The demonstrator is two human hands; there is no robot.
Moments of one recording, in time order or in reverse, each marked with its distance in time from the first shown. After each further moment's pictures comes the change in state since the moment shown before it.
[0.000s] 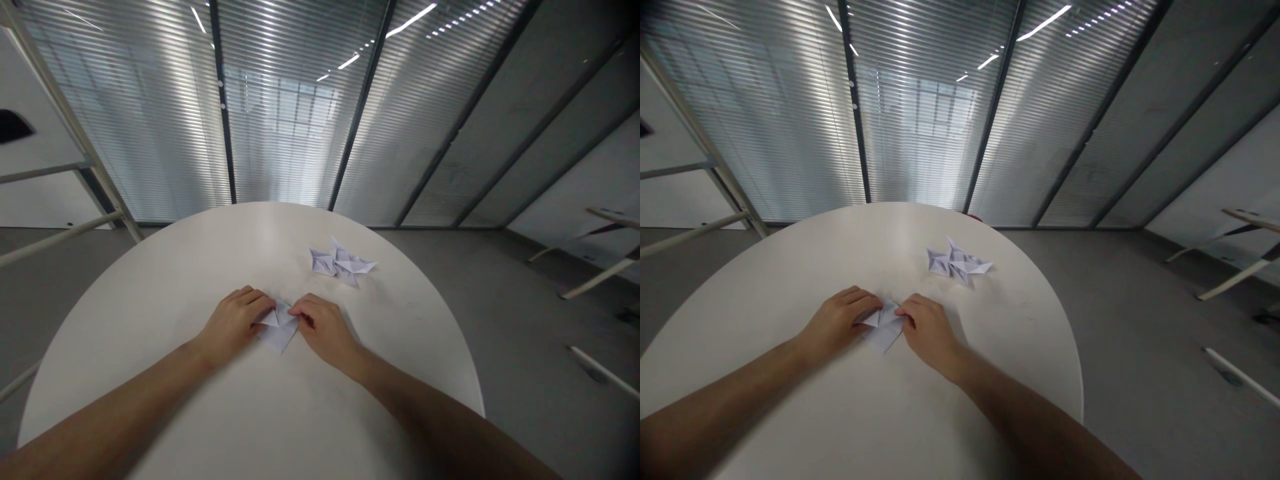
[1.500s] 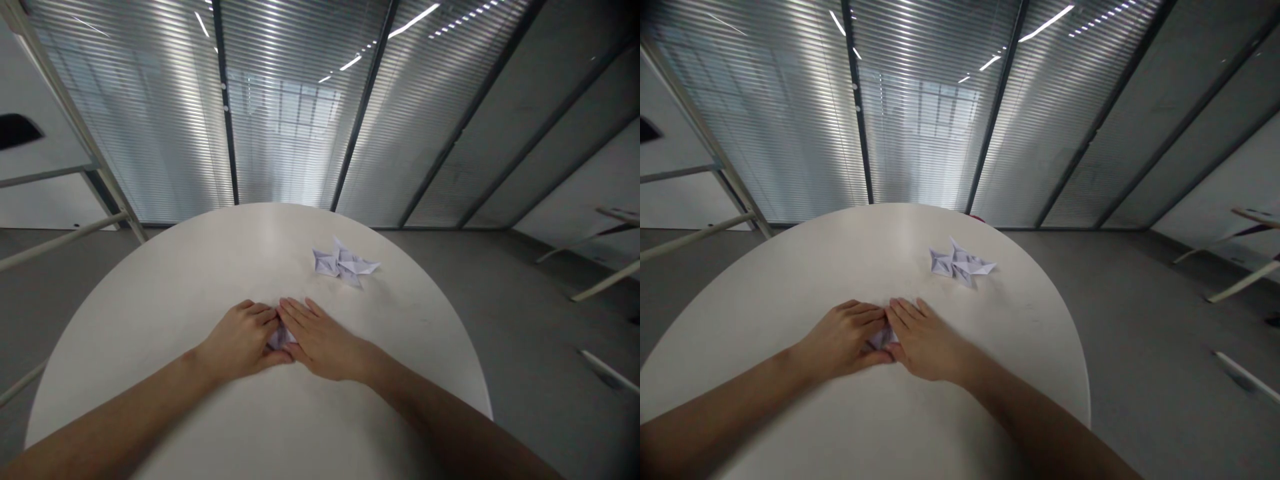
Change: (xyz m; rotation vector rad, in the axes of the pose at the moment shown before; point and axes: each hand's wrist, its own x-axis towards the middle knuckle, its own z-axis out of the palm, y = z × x) left_hand -0.004 0.030 -0.007 0.128 -0.132 0.138; right_hand -0.011 -0.005 -0.002 -0.390 -0.418 -0.278
